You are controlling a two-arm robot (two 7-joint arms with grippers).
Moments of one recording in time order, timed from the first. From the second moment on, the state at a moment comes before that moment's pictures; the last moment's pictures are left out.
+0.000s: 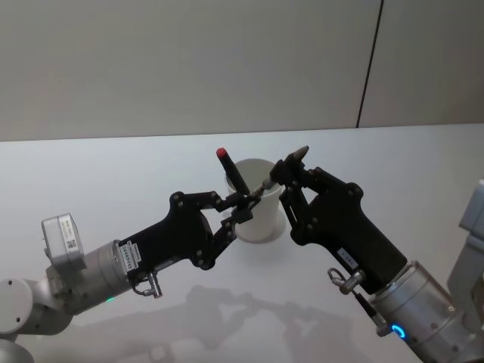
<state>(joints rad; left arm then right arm) -0.43 0.33 0.27 -1.15 -0.57 -0.66 -1.19 0.04 0.19 -0.36 -1.82 0.46 -0.20 0.40</state>
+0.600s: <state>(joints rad) -0.43 0.33 0.27 -1.15 -0.57 -0.66 -1.19 0.04 0.20 -0.36 -1.83 0.45 -0.20 0.39</state>
